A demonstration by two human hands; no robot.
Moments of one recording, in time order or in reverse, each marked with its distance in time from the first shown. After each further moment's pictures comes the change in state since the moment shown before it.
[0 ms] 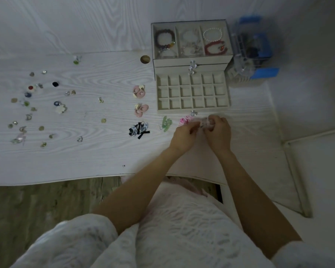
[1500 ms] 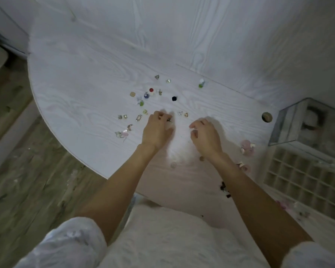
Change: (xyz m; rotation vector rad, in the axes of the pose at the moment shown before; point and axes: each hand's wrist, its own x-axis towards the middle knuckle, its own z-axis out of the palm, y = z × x) left_hand -0.031 -0.210 -0.316 0.258 0.501 -0.364; right_hand 0.015 -0.283 0.224 -0.293 -0.476 -0.753
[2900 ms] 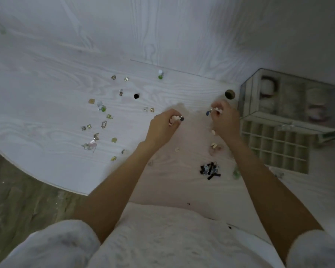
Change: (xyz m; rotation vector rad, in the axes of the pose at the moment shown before) left_hand 0.001 0.085 0.026 -0.319 -0.159 0.238; right_hand -0.030 0.083 -0.077 0.210 0.357 0.414
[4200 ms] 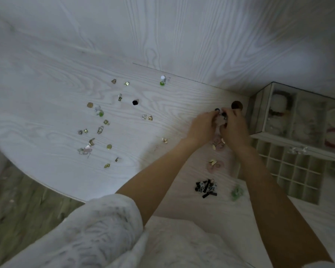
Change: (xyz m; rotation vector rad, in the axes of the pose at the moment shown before) left_hand 0.075 0.058 0.095 0.043 -0.105 -0.004; right_hand 0.046 0.037 0.000 -0.229 -0.215 -0.061
